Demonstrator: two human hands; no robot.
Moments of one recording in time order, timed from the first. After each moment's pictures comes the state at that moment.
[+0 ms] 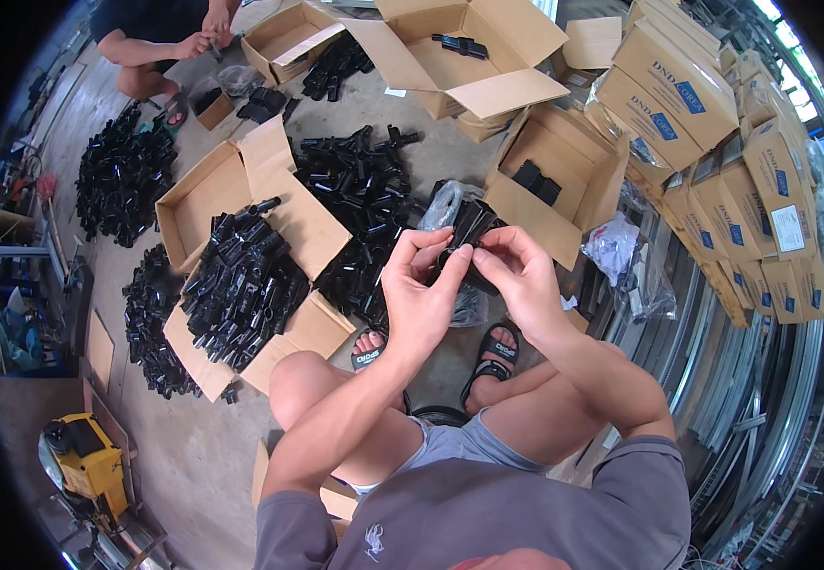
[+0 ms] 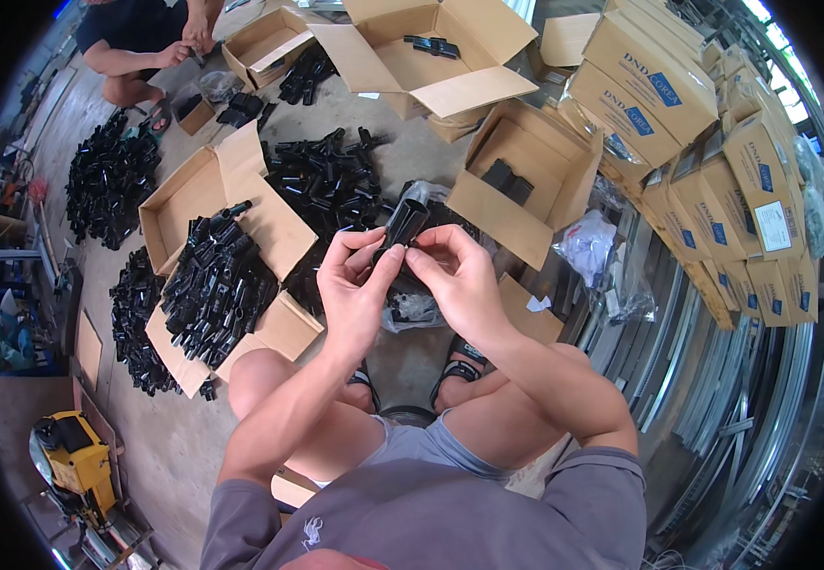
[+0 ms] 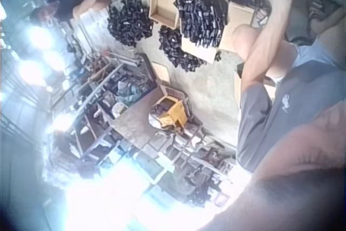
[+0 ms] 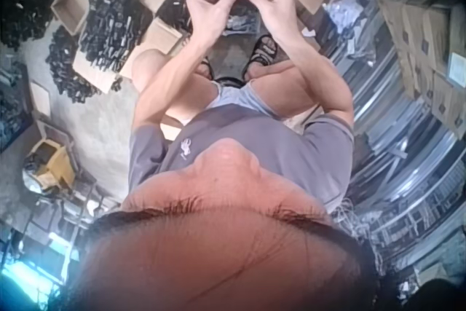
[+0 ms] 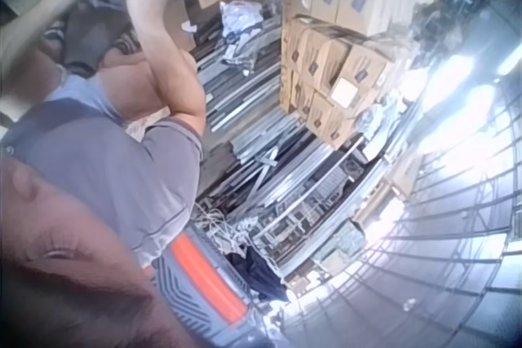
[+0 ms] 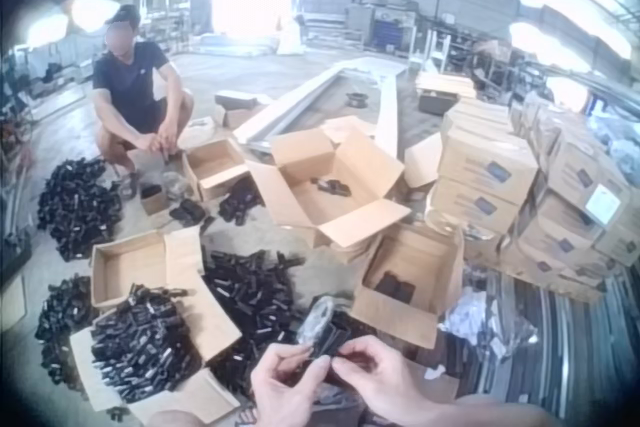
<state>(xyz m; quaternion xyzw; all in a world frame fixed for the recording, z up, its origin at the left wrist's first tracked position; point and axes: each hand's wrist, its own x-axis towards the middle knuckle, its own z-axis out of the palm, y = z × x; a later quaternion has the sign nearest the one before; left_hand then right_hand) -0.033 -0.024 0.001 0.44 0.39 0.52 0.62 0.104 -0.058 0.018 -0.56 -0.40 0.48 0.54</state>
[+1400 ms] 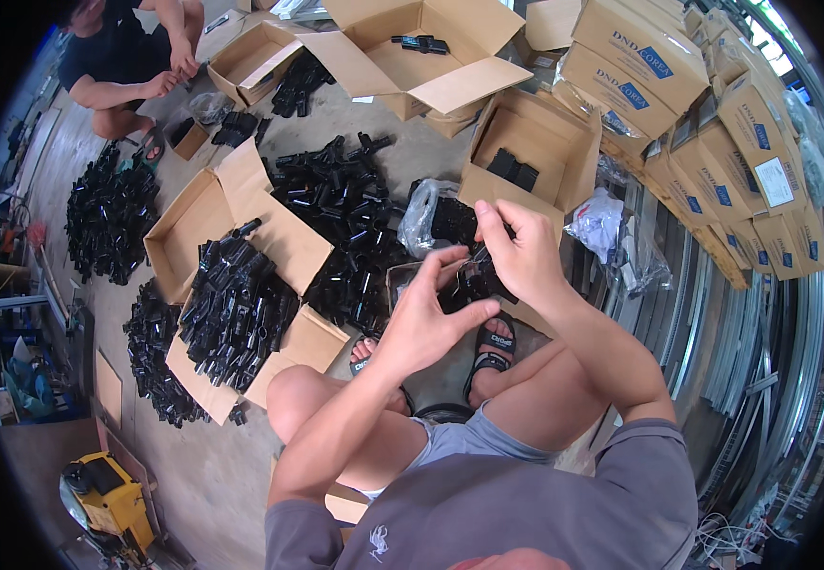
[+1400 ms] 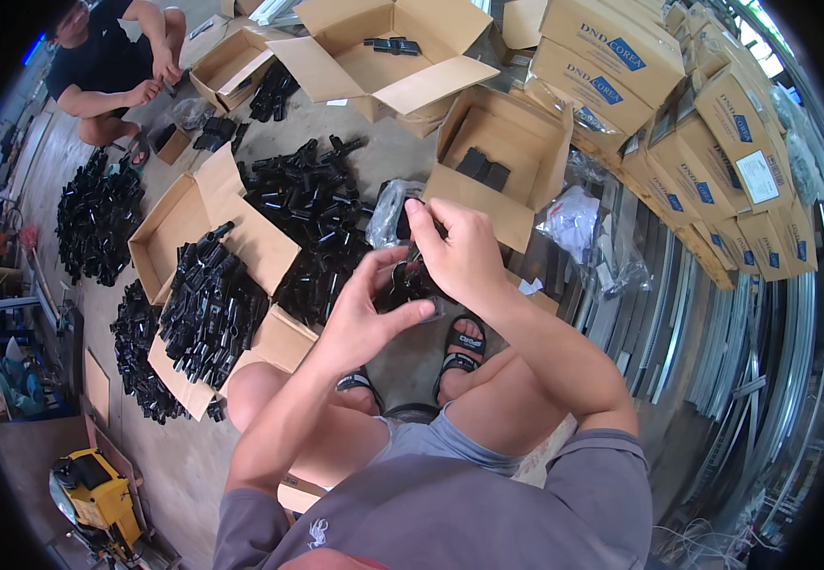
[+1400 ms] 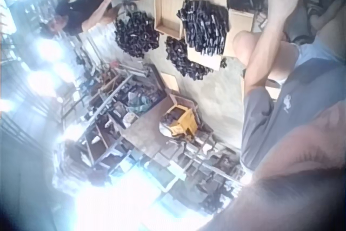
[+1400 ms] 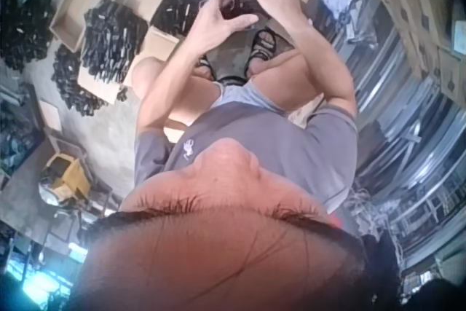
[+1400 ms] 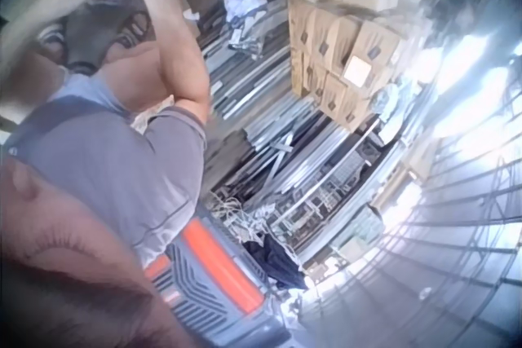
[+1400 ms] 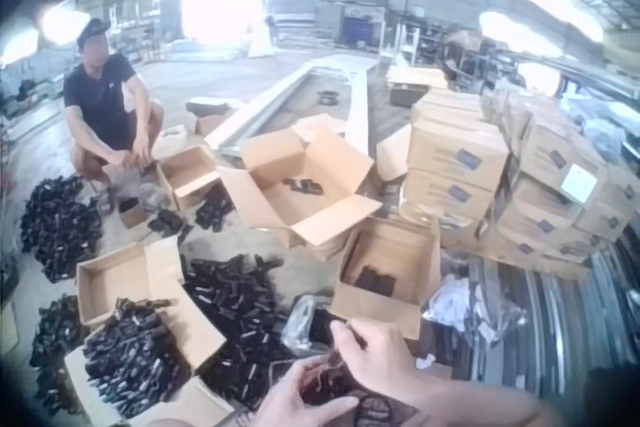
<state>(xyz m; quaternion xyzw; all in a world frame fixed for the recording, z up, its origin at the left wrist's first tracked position) -0.034 -0.037 0.008 0.59 0.34 0.29 0.67 0.139 -0.045 0.032 -0.69 -0.54 0.22 0.43</state>
